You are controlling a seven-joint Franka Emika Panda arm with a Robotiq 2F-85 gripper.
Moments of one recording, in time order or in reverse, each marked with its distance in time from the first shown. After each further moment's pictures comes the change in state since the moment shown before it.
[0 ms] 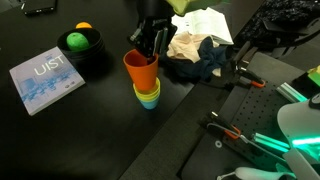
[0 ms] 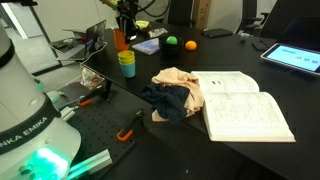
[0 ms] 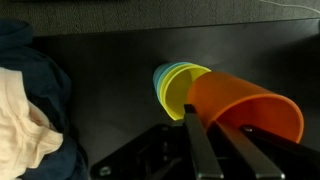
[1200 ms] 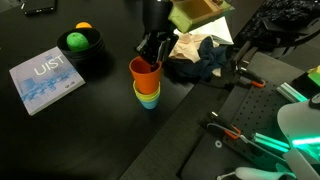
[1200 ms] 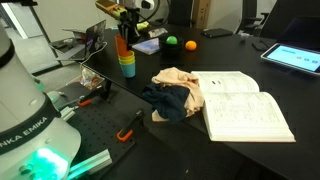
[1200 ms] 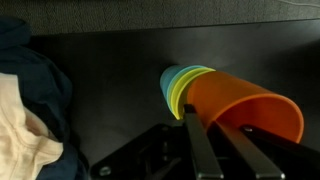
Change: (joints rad) arm 0.000 0.056 -0.001 -0.028 0.040 0.086 -0.063
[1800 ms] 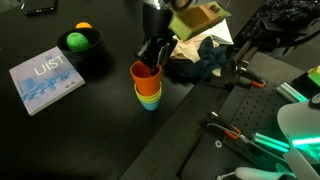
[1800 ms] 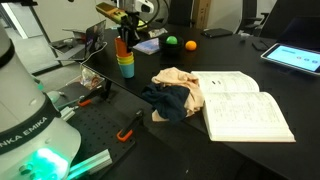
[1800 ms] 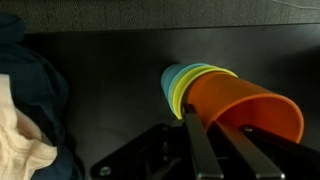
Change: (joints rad) arm 0.000 0.033 0.011 0.000 0.010 0.032 -0.027
